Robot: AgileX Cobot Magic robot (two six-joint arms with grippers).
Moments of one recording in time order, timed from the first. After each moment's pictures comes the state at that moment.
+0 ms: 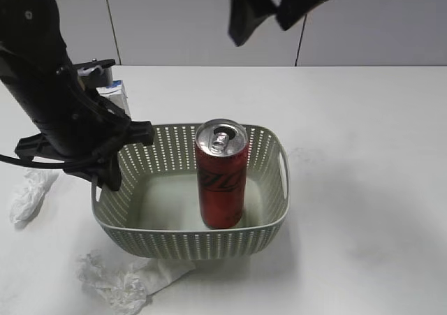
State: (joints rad) left arm -0.53 1.70 -1.09 -0.21 0.90 -0.38; right arm 0.65 1.88 -1.88 0.12 1.20 -0.07
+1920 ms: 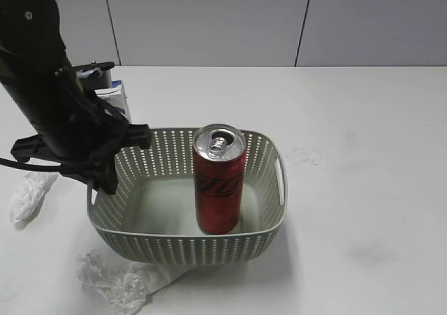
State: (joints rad) left arm -0.53 1.70 -1.09 -0.20 0.92 -0.38; right arm 0.11 0.55 -0.46 0.05 0.99 -0.05
